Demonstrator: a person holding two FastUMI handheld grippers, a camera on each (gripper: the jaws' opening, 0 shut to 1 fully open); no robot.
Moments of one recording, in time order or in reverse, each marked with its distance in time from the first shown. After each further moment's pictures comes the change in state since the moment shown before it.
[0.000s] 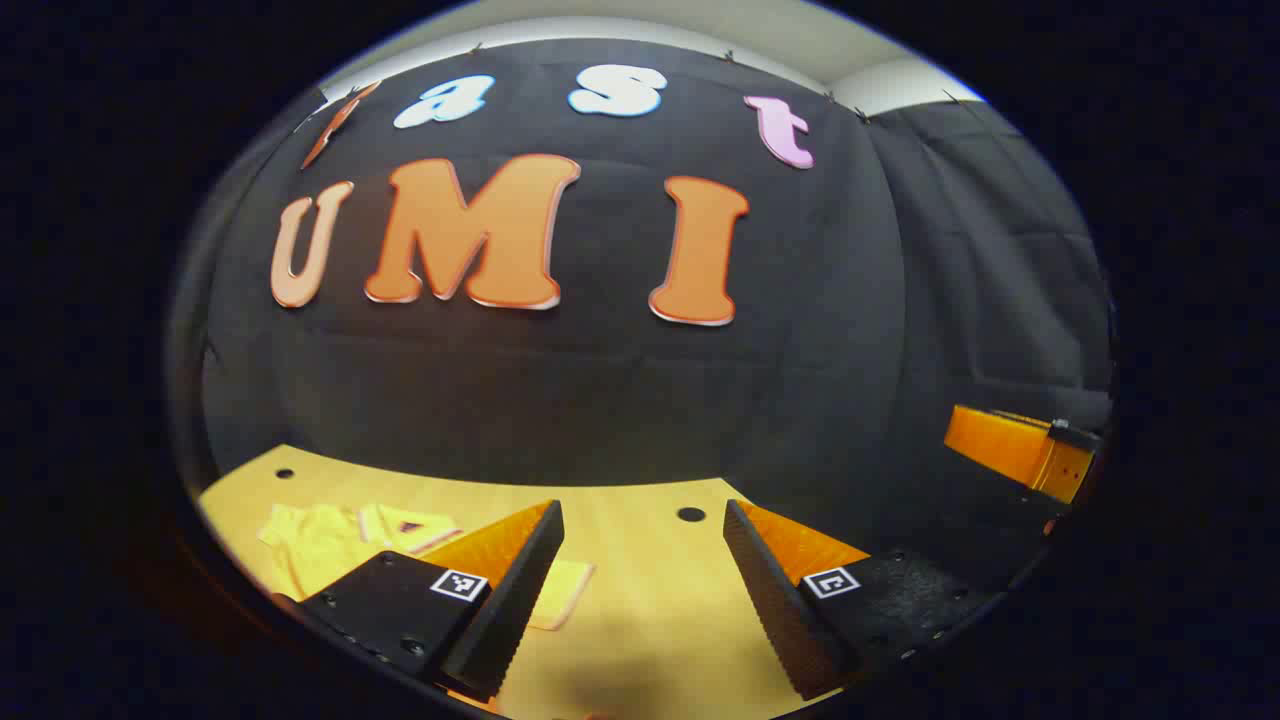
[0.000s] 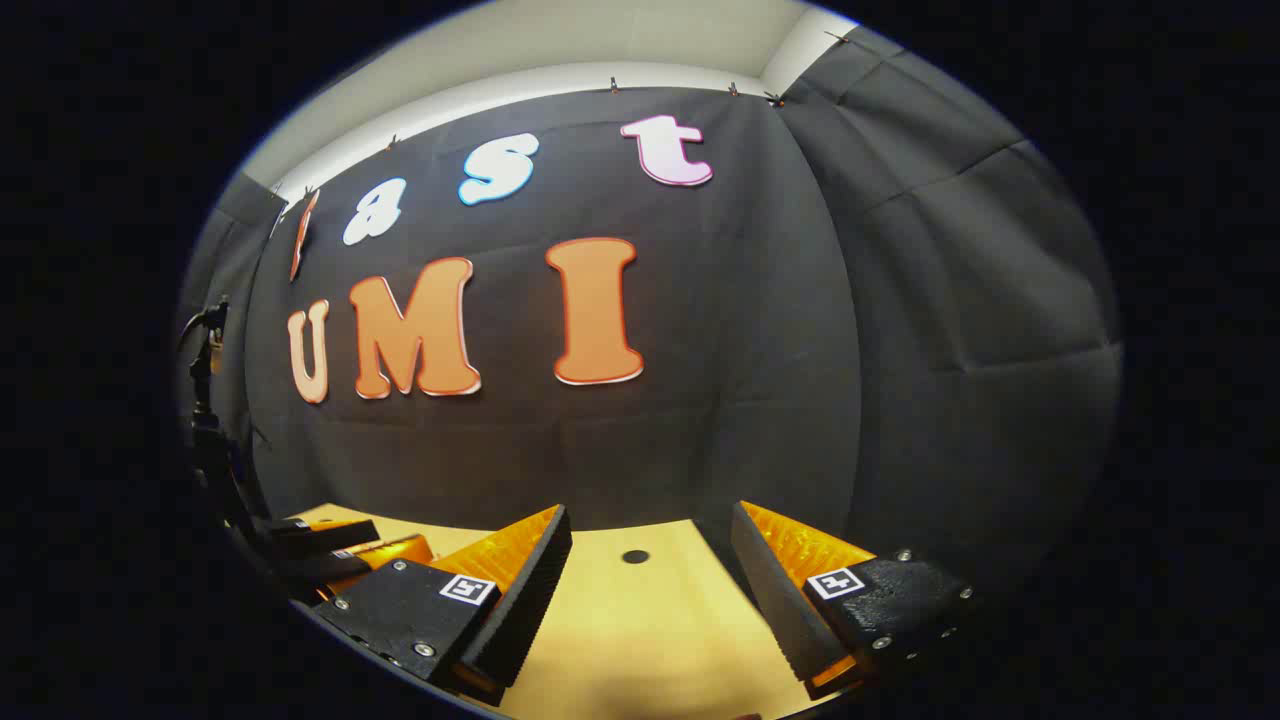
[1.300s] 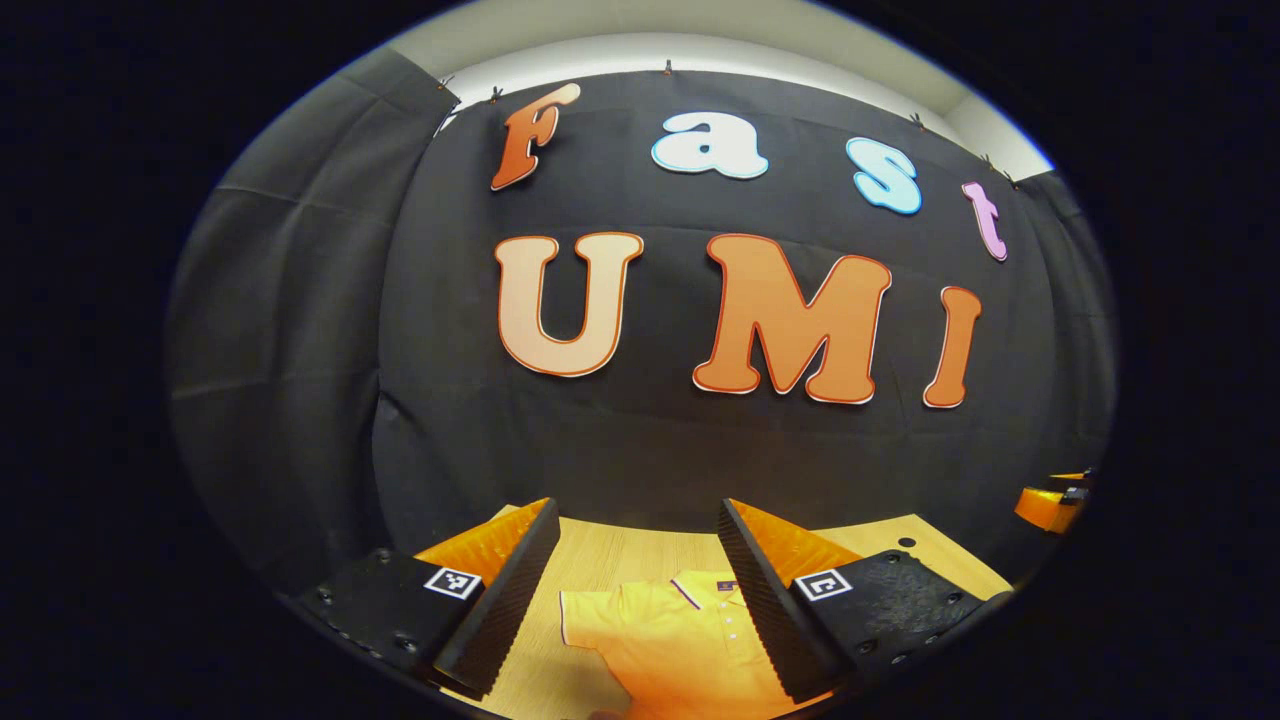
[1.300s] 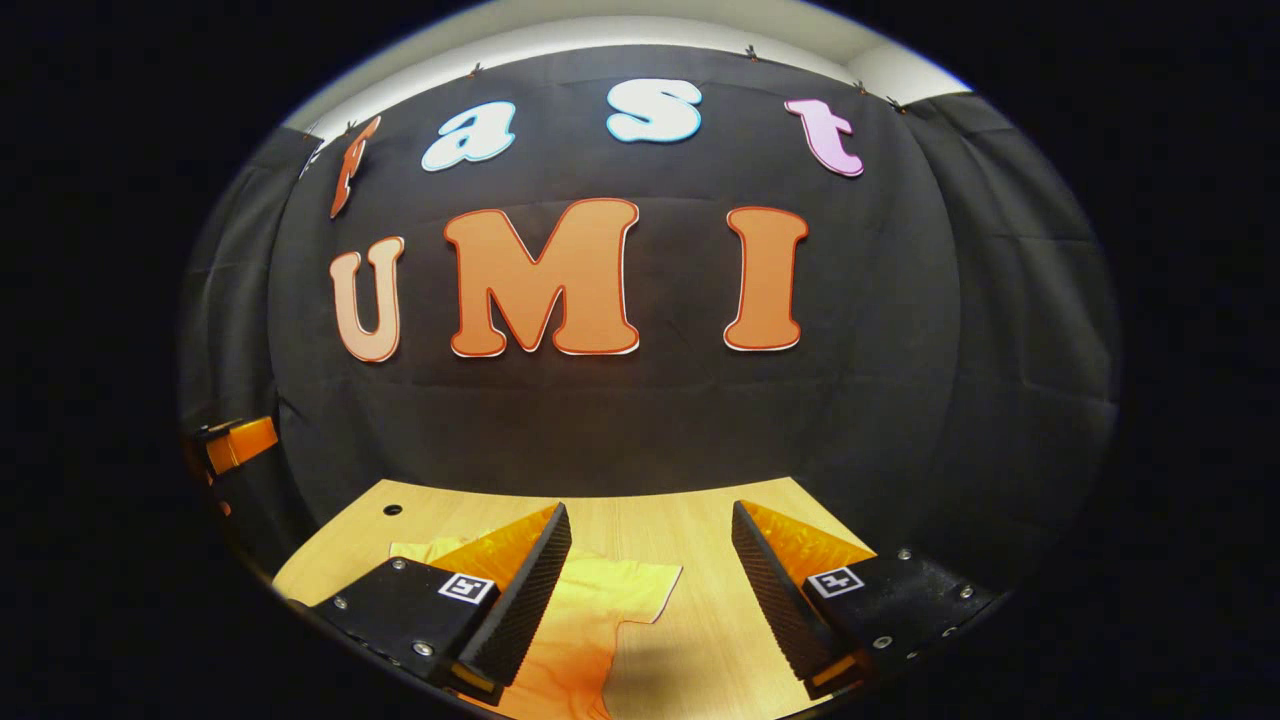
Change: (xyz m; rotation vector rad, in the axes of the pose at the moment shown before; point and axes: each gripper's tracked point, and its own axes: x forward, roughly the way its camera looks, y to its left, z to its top) left arm -0.131 0.387 0.105 -0.037 -0.041 0.379; right arm 0.007 0.258 0.007 -0.102 0.201 0.044
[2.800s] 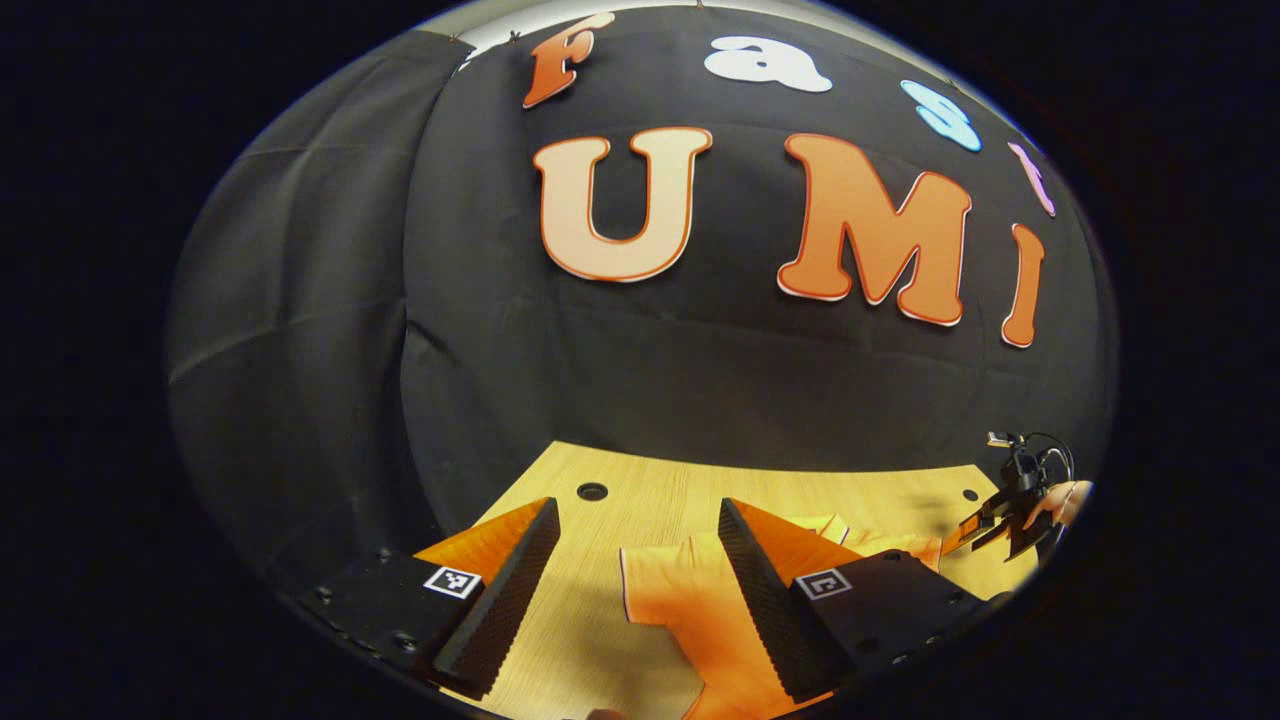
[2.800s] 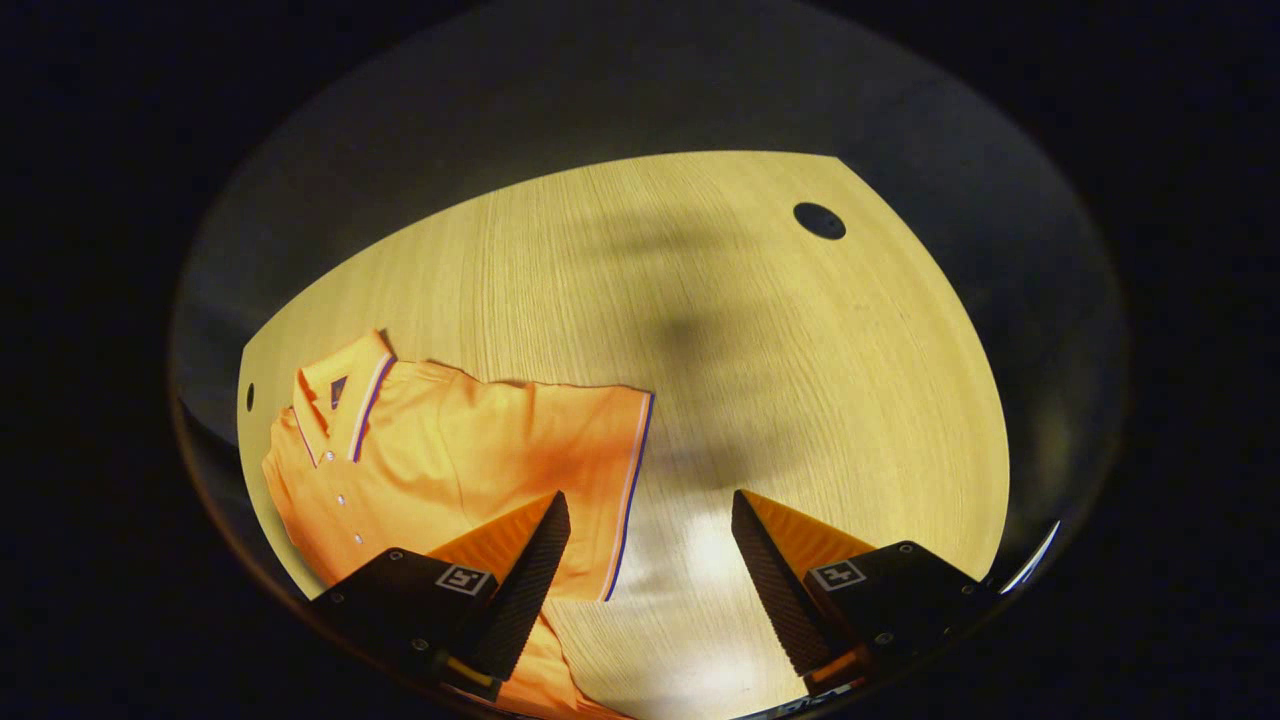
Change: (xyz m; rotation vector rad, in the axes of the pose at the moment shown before) left arm 0.065 0.093 -0.099 0.008 0.251 0.118; right arm 0.232 -0.037 -0.305 0.091 1.133 -0.125
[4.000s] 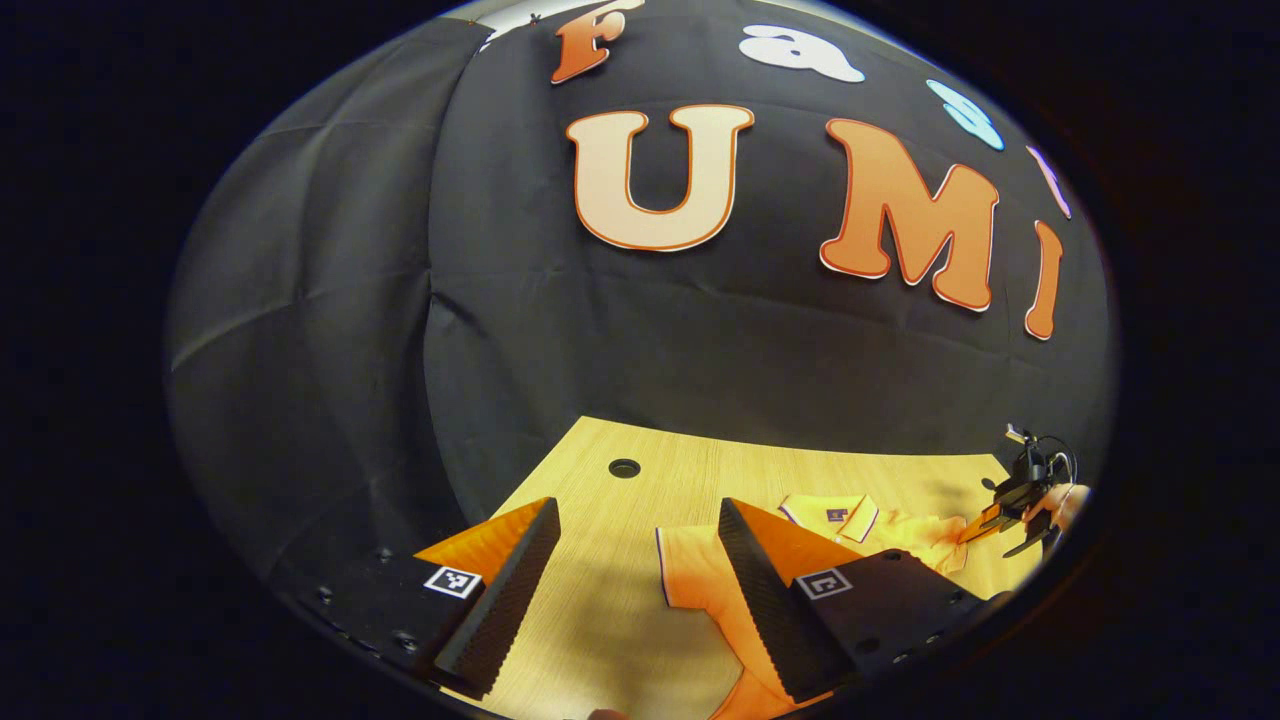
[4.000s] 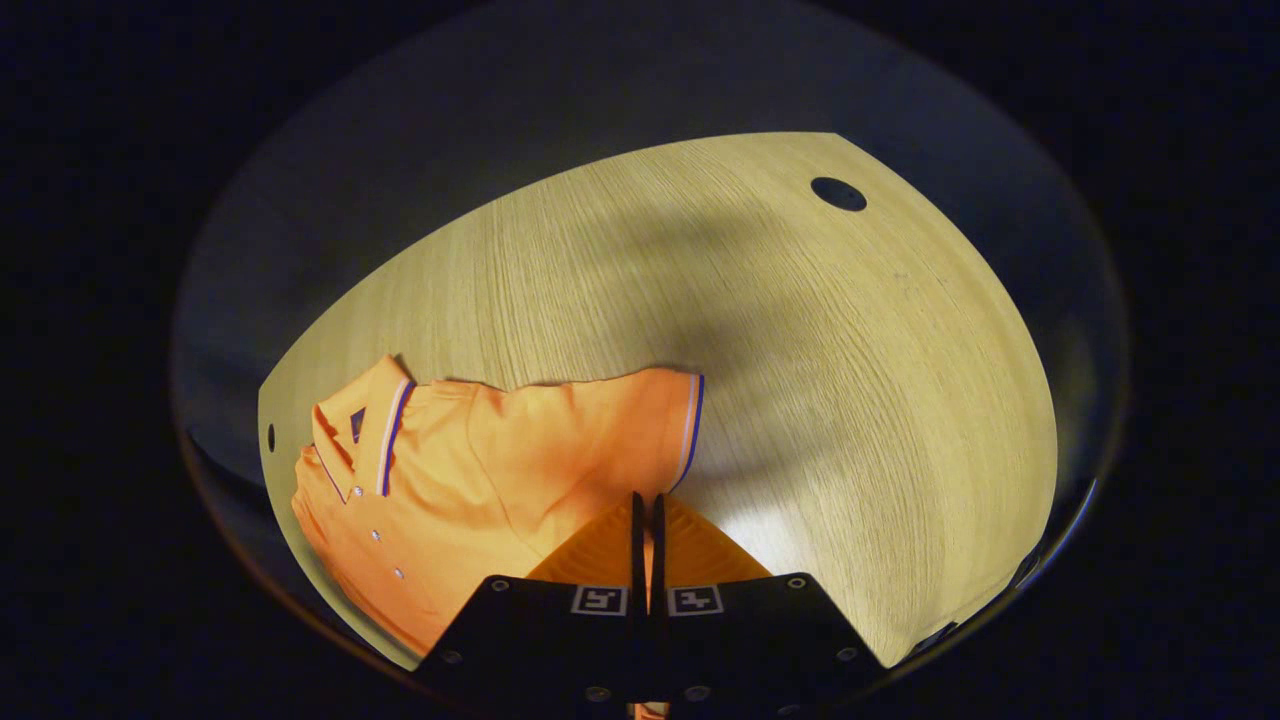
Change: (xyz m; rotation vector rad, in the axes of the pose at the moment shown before) left arm 0.002 0.046 -0.009 -0.017 0.041 0.028; right arm -0.013 0.040 0.009 0.065 -0.084 0.078
